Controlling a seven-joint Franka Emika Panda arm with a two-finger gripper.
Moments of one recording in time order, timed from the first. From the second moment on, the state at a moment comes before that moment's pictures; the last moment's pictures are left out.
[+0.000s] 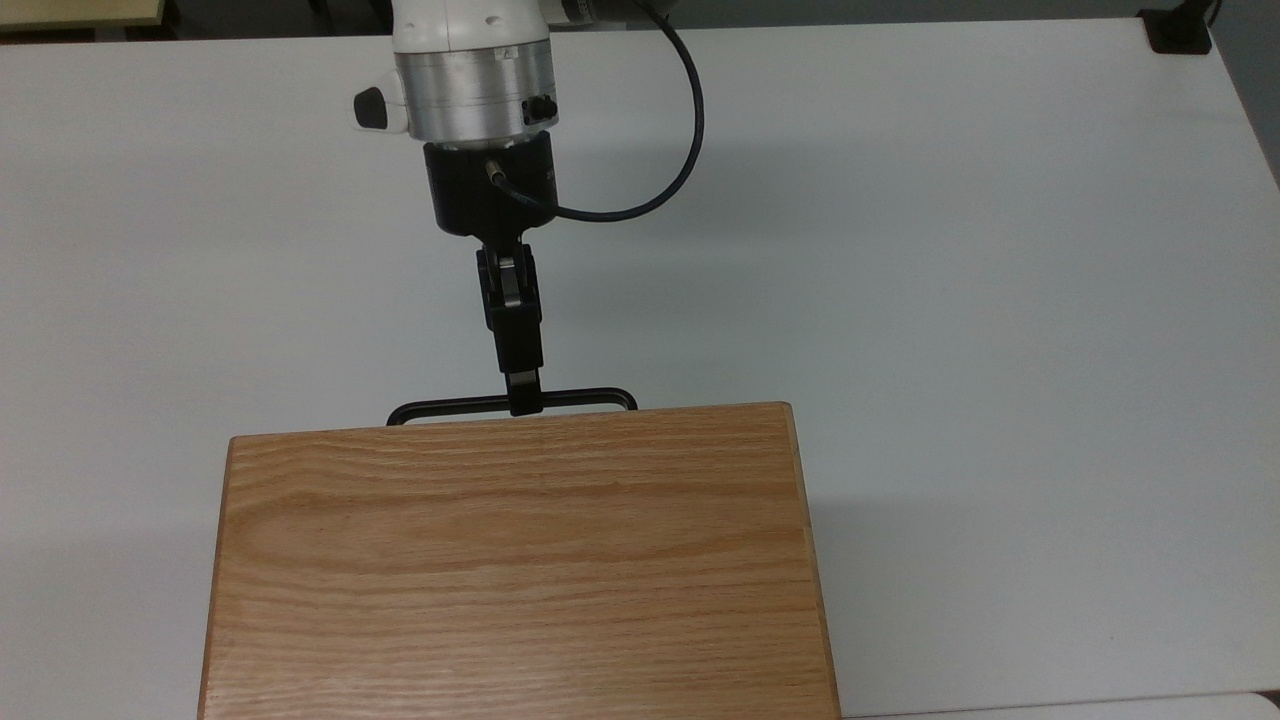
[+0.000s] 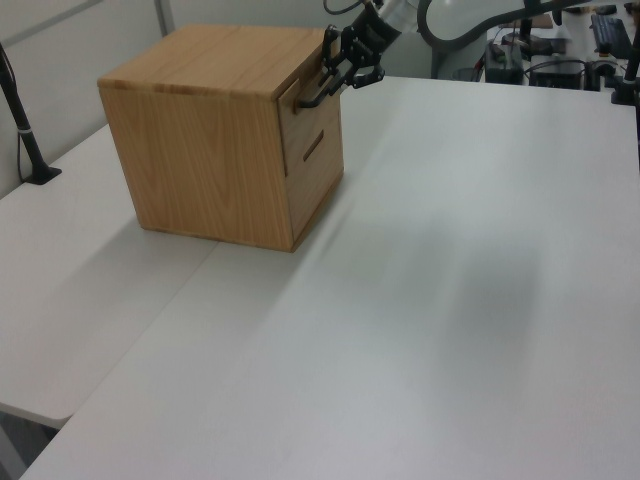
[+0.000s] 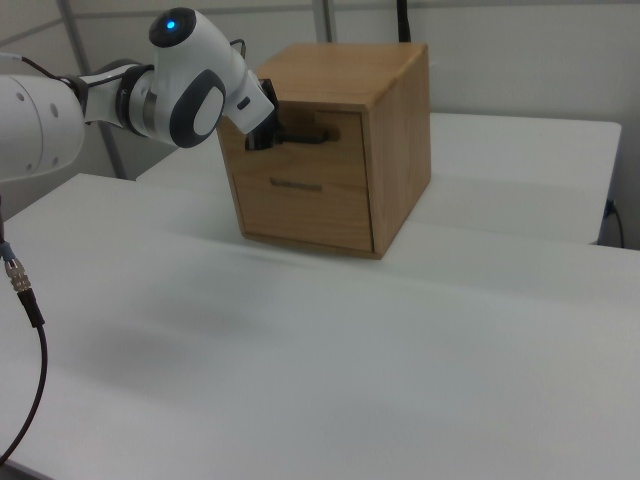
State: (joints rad) arm 0.04 0.36 0.01 -1.52 0.14 2.61 1.28
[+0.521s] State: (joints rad) arm 0.04 0.38 0.01 -1.52 0.14 2.62 1.23
